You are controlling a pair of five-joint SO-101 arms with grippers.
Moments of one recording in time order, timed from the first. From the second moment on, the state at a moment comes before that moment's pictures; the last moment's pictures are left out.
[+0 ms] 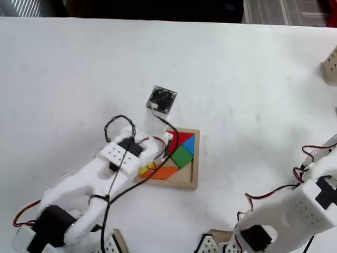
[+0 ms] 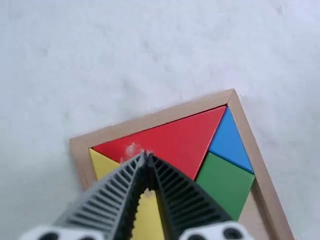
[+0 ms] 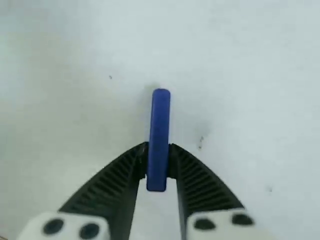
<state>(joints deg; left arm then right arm) 26.3 -14.5 53.5 25.4 9.4 48.8 21.7 1.0 80.5 9.8</state>
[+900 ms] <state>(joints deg) 12.9 -14.5 53.4 22.7 9.4 8.1 0.0 6.7 94.4 -5.5</state>
